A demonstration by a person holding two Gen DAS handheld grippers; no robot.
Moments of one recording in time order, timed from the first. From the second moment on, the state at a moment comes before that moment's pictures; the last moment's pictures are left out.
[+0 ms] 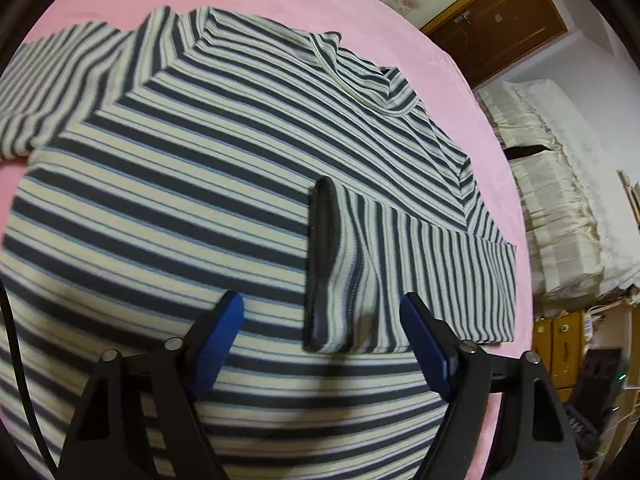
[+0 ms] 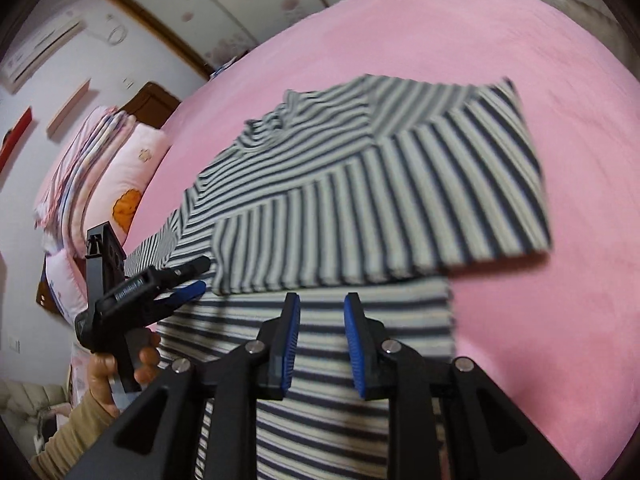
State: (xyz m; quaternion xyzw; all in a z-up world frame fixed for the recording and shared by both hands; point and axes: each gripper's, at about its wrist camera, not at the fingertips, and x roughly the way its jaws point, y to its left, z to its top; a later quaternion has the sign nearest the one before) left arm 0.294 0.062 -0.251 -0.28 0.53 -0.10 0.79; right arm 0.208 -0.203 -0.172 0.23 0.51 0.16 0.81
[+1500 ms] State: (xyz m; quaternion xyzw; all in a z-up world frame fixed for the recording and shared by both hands) left arm 0.363 0.030 -0.106 -0.13 0.39 -0.08 0.91; right arm 0.173 -0.254 -0.200 0.26 0.50 0.10 0.82
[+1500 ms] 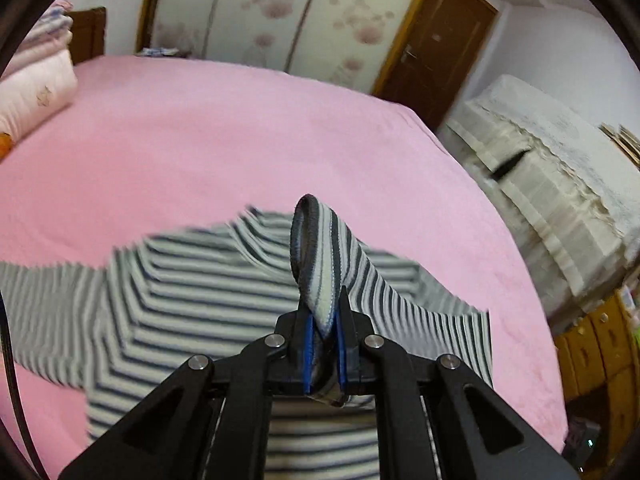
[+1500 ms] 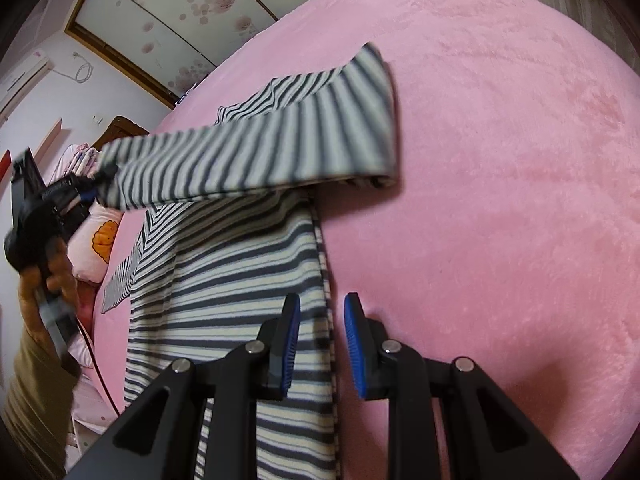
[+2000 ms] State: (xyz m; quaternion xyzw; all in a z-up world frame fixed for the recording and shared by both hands) left arm 0.397 0.110 -0.163 -0.14 0.42 0.03 0.90; right arm 0.240 -0.254 -0.195 0.19 0.50 0.07 0.84
